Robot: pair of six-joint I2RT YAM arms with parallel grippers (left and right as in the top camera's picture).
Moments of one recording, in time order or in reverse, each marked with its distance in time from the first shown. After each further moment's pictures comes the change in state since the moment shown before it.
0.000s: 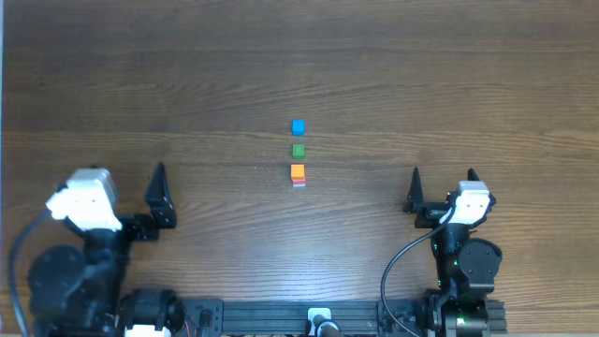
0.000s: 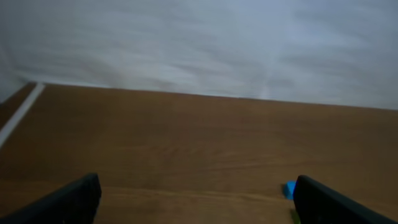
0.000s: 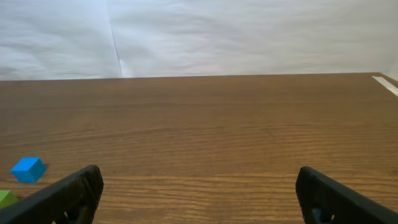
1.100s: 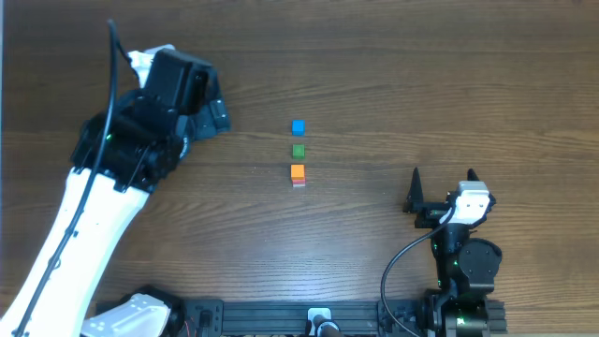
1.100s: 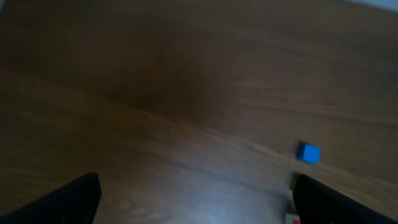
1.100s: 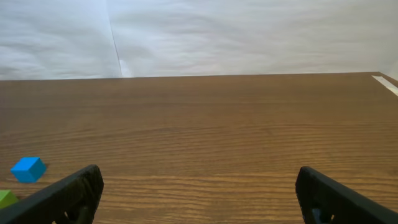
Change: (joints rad) left arm -0.362 1.005 0.713 -0.477 -0.394 -0.474; right arm 0.000 0.001 0.000 -0.001 0.000 0.000
